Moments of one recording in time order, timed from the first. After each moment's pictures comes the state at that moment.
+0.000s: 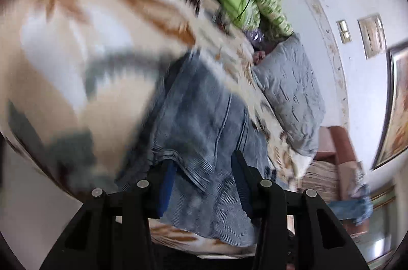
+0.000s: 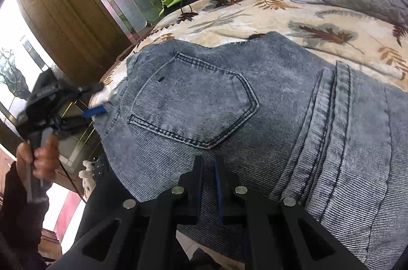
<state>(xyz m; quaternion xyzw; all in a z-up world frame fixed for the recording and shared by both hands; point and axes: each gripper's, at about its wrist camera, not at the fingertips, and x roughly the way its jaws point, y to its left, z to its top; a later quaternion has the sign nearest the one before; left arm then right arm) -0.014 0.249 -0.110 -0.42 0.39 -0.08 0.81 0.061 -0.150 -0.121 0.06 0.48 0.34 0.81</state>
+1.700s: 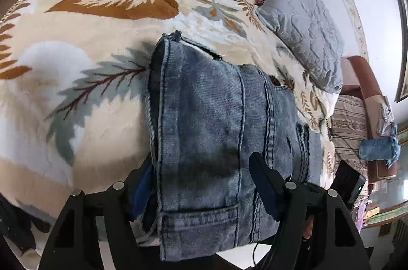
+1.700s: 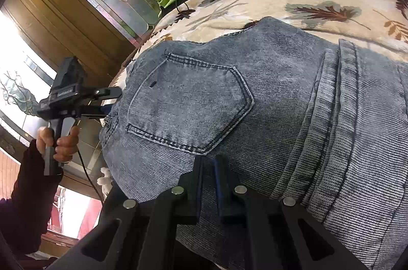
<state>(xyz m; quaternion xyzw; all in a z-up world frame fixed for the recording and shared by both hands) 0.068 0.226 -0.126 -0.26 0.55 -0.13 0.78 0.076 -0.156 -0.136 0.12 0.50 0.36 0.78</state>
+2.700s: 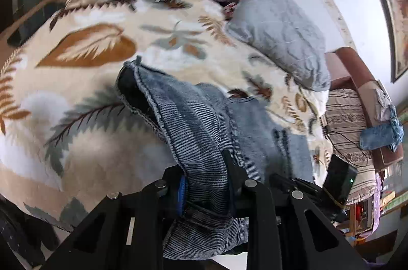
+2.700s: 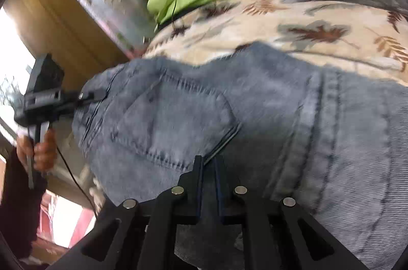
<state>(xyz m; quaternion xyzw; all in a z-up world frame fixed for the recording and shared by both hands) 0.060 0.183 -0.059 -0.22 0.48 -0.16 0.83 0.085 -0.171 -0.122 0.13 0.46 0.34 0.81</state>
